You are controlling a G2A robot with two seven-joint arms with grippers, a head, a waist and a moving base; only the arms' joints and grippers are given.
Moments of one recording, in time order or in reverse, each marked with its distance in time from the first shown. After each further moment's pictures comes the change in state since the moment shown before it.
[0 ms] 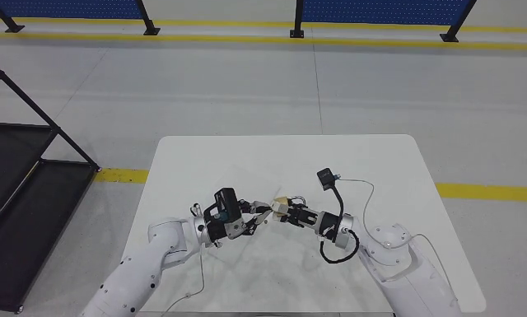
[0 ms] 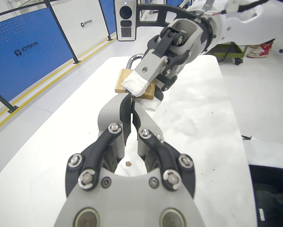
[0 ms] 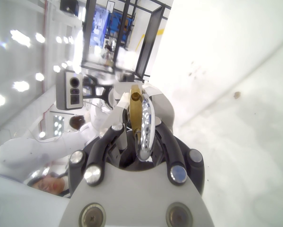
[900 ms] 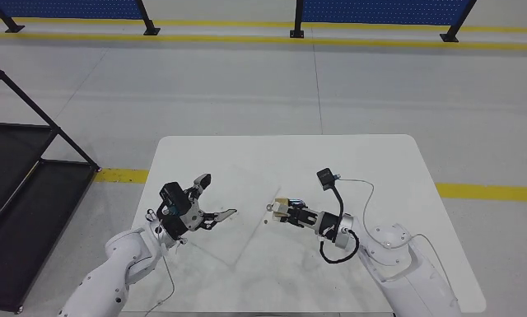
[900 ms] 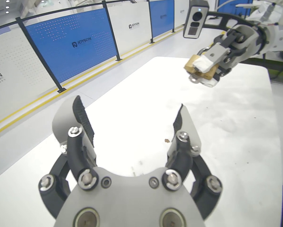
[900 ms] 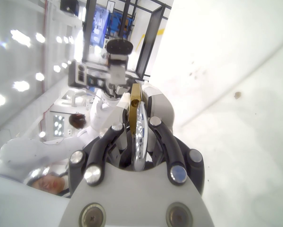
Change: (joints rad) left arm 0.248 0.030 -0.314 -0.041 -0.073 0.138 0.110; right arm 0.000 0.000 0.000 0.000 0.000 0.000 0.000
